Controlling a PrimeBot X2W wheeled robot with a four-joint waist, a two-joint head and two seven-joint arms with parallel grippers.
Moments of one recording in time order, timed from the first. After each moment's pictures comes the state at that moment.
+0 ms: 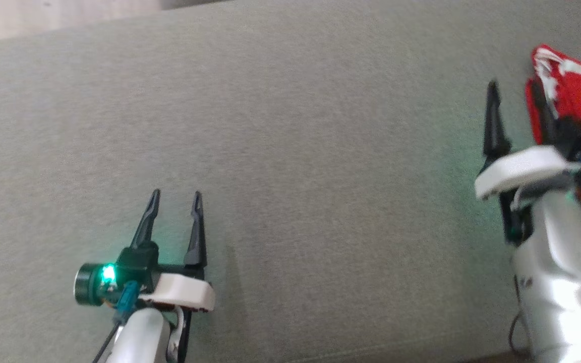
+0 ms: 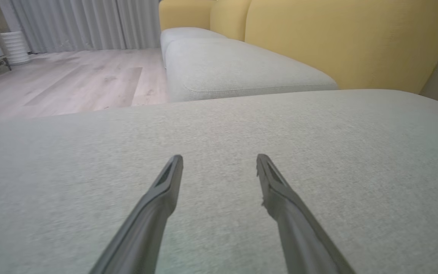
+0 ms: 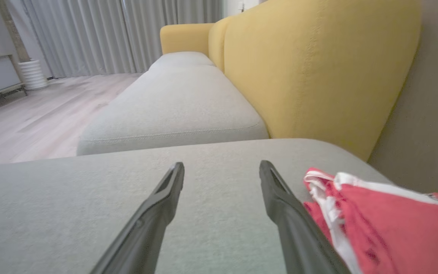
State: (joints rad) left arm -0.21 0.04 -0.23 0.39 -0.13 0.05 -0.26; right arm -0.58 -0.08 -0.11 0.69 0.01 0.13 -0.25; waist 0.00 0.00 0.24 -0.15
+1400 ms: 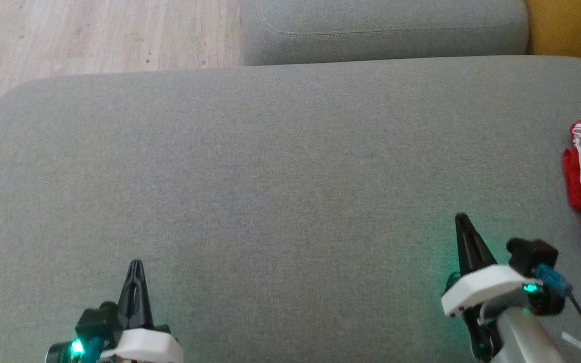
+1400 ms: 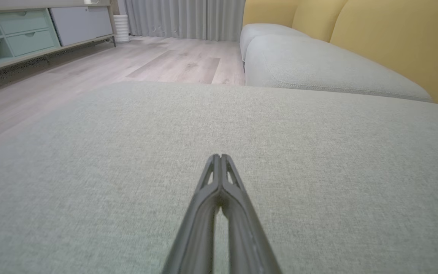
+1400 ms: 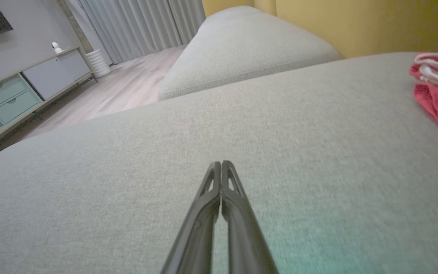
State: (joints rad) left arm -0.03 0.04 -0.06 0.44 -0.17 0.03 -0.25; right arm -0.22 -0.05 0.06 0.66 0.25 0.13 -0.25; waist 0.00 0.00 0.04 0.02
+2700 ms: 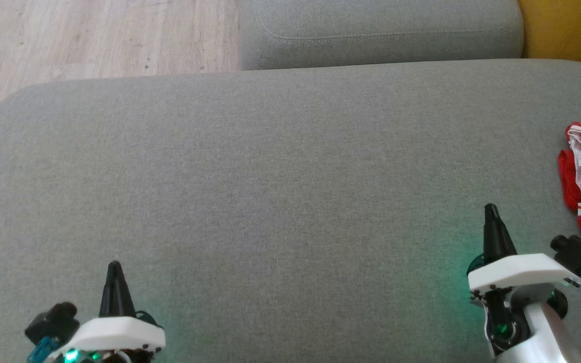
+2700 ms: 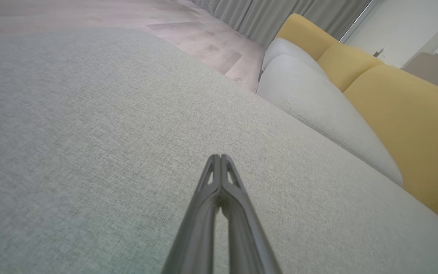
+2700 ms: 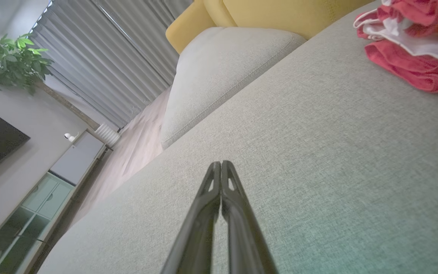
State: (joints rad) left arm -0.03 0.04 -0.03 0.39 -0.60 -0.01 -0.14; right arm -0.19 -0.05 0.00 0.55 0.67 0.13 -0.14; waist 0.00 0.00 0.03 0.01
